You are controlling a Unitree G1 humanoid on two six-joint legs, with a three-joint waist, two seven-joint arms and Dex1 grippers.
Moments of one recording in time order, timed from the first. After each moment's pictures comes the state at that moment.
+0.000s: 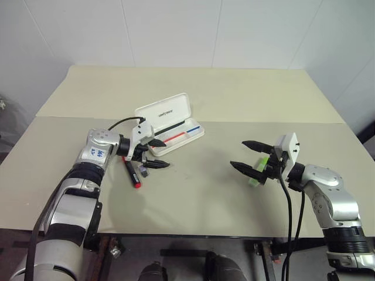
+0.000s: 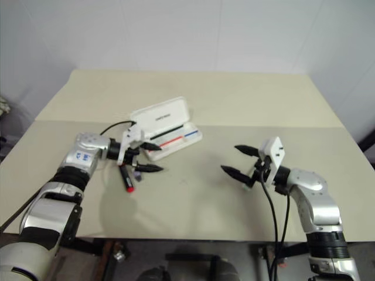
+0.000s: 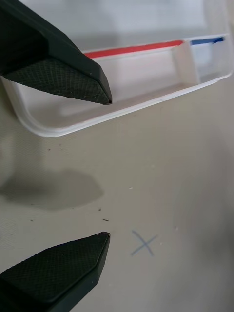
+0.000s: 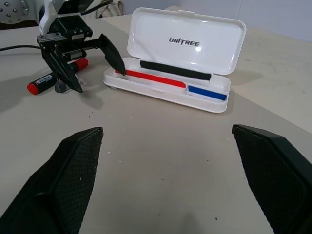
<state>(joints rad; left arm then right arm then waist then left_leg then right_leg) -1.04 0.52 -0.14 1.00 -0.02 -0.06 -1.28 -0.38 -0.58 -0.12 0.01 0.44 0.24 1.00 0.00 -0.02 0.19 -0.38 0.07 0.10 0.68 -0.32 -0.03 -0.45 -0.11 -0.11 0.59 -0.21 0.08</state>
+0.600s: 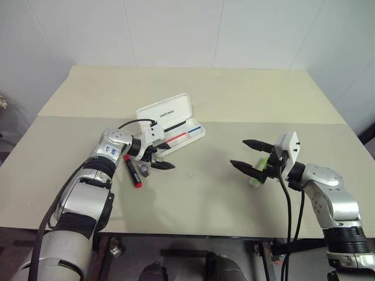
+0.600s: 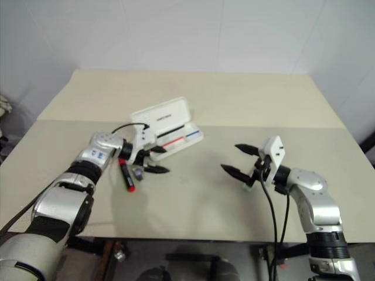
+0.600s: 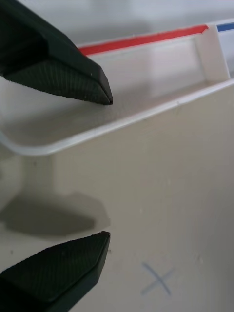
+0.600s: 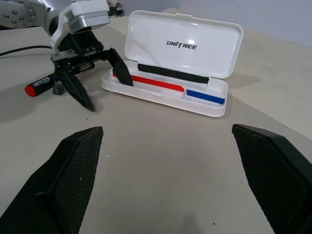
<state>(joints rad) -1.16 0.44 -0.21 1.20 0.14 -0.11 -1.14 -0.38 -0.58 -0.12 0.00 0.44 0.24 0.98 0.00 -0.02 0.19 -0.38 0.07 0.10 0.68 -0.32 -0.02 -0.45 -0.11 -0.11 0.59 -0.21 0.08</state>
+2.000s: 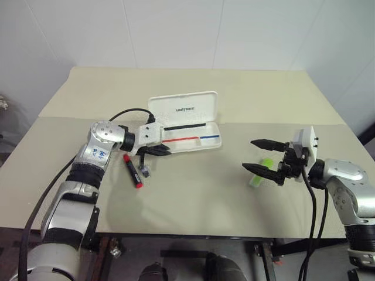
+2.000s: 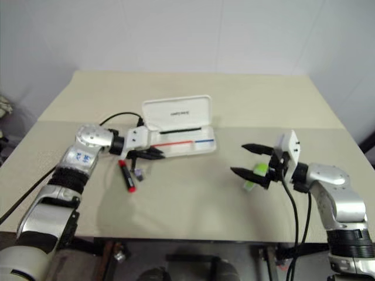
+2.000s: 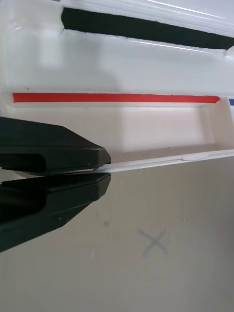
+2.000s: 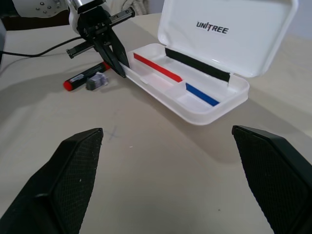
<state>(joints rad) -0.90 0.56 -0.17 0.56 0.06 -0.12 -1.28 -0.36 -0.74 -0.17 -0.05 0.57 0.33 1.14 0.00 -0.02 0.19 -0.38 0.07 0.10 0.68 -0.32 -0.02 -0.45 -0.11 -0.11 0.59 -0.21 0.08</state>
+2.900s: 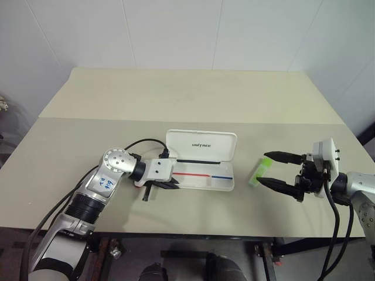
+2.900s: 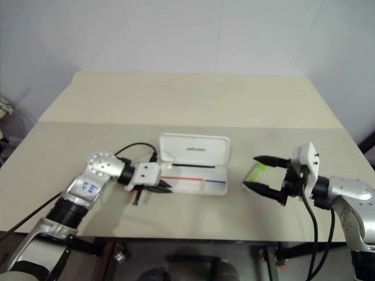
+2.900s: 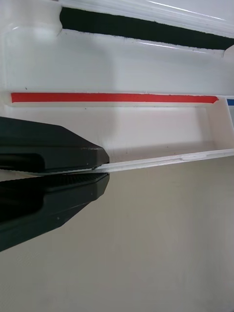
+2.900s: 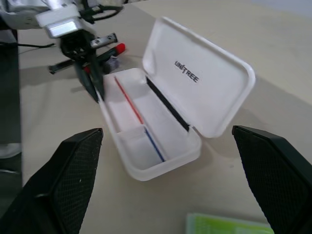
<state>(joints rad) -0.67 0.58 -0.29 0.25 0.04 -0.01 -1.27 -0.17 -0.82 -0.29 -0.18 0.65 0.39 1.17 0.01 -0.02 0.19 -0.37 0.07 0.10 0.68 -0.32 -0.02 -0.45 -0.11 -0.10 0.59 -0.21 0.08</state>
